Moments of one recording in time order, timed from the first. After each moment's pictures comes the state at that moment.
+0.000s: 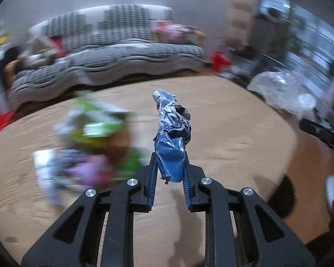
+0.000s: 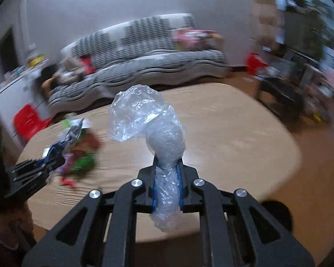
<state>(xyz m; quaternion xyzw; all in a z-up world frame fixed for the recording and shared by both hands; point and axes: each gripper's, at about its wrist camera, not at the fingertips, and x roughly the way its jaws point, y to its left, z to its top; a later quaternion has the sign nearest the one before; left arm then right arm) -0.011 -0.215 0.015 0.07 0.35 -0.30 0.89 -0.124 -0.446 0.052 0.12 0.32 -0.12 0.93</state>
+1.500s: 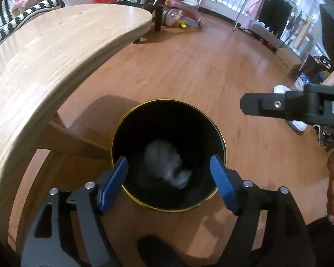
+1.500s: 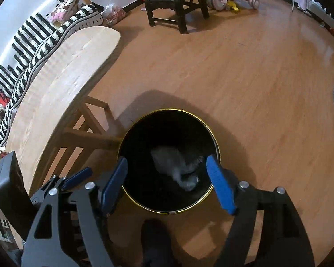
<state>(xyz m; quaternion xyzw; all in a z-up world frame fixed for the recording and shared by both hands) -0.147 -0.565 -0.152 0.21 0.45 -0.53 0.69 -0.296 -0.670 -0.099 0.33 0.45 -0.29 0.77</state>
